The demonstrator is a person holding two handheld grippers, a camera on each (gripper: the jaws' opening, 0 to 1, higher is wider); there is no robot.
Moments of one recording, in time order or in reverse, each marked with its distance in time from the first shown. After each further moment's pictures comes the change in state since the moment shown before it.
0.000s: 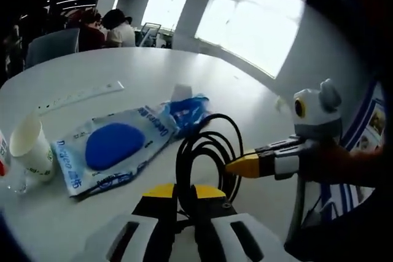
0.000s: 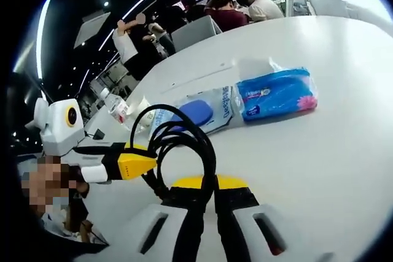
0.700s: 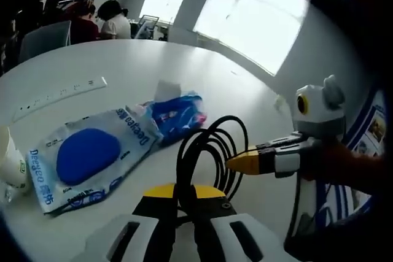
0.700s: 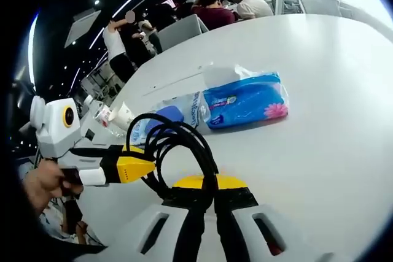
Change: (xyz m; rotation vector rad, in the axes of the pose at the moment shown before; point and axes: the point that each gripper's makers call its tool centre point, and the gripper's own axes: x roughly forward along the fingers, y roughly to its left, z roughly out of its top) left arm 0.047 -0.016 0.012 -0.036 0.066 -0.026; right arm -0.006 -0.041 0.013 0.014 0.044 -0.067
